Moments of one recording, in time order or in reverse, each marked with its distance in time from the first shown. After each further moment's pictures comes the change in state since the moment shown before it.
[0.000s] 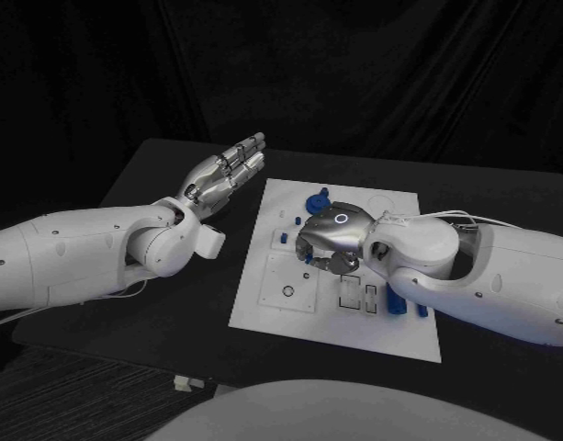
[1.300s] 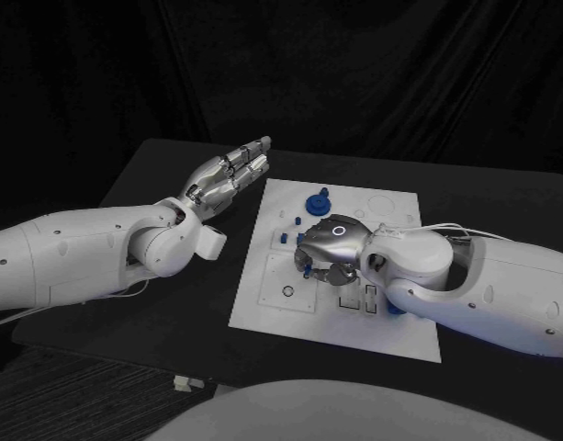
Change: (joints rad) left arm 0.000 0.006 0.000 -0.004 0.000 0.050 0.000; left_hand 0.063 0.031 0.000 0.000 0.106 0.062 0.026 0.004 0.006 0.002 0.041 0.008 0.000 -0.001 0.045 0.000 0.001 -0.015 0.004 0.019 0.000 0.001; right arm -0.046 0.007 0.000 -0.014 -0.005 -0.001 0.005; right_hand 0.000 0.000 0.003 -0.008 0.004 0.003 0.006 0.000 0.000 0.007 0.007 0.000 -0.002 0.003 0.003 0.000 -0.005 0.000 -0.004 0.004 -0.005 0.000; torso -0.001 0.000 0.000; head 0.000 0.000
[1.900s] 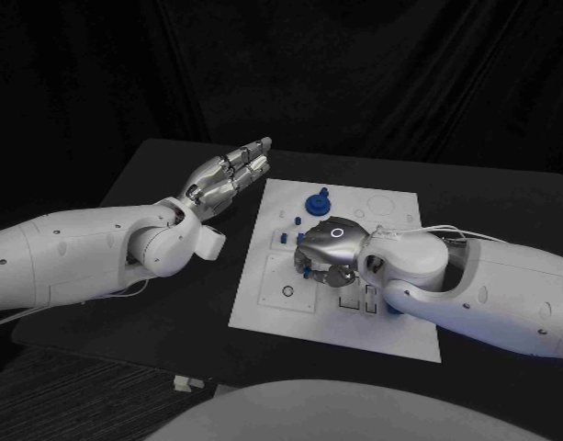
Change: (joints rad) left arm 0.000 -0.001 0.000 -0.003 0.000 0.013 0.000; left_hand 0.011 0.004 0.000 0.000 0.022 0.011 0.011 0.000 0.001 0.000 0.000 0.000 0.000 0.000 0.000 0.000 0.000 0.000 0.000 0.000 0.000 0.000; right arm -0.011 0.013 0.000 -0.020 0.000 0.003 0.001; right_hand 0.000 0.000 0.003 -0.003 0.000 0.002 0.002 0.000 0.000 0.000 0.000 -0.002 0.000 -0.004 0.004 -0.004 -0.001 0.000 0.000 0.000 0.000 0.000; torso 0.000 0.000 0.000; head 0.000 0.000
